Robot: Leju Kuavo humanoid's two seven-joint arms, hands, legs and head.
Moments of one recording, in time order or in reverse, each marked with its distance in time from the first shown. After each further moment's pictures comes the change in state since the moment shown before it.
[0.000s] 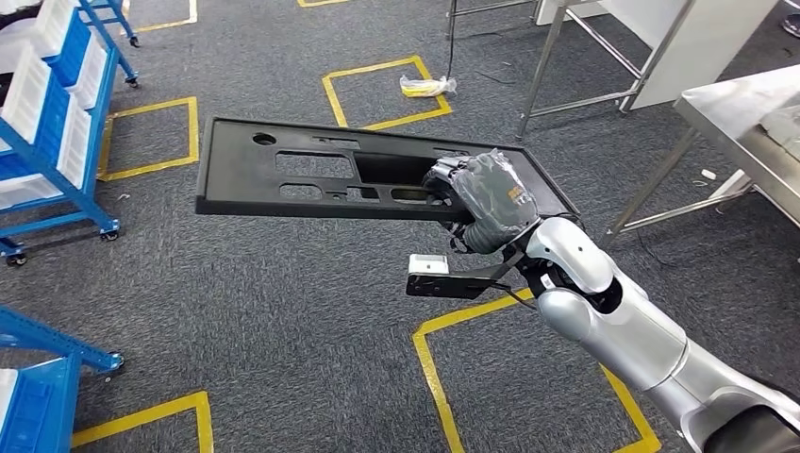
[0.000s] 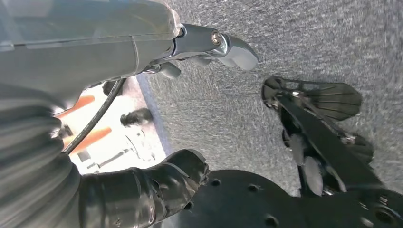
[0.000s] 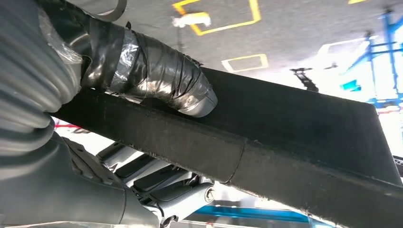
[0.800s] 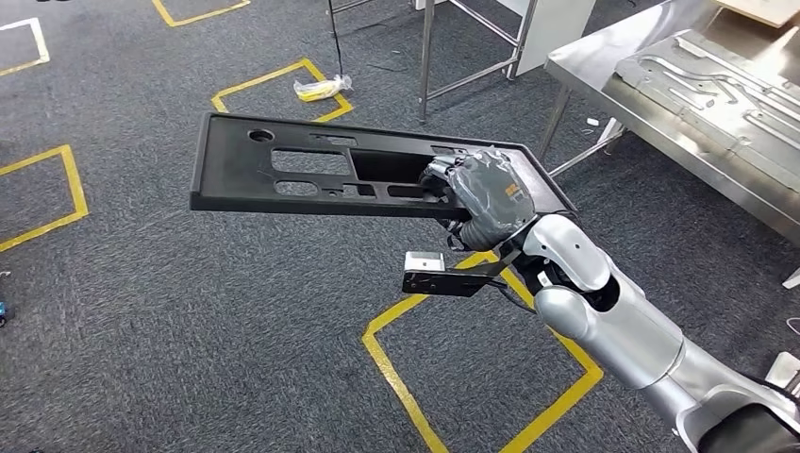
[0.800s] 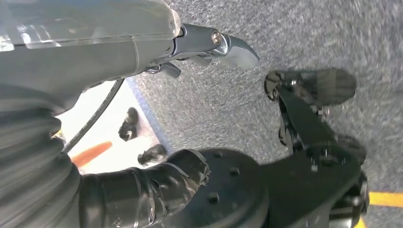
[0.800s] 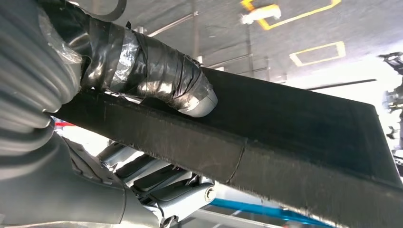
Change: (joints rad) left arm -0.005 -0.002 -0.001 0.000 0.002 -0.004 -0.018; right arm -0.013 0.010 -0.005 0.005 0.012 0.017 0.000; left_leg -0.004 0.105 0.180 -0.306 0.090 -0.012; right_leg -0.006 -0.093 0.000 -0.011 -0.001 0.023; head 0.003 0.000
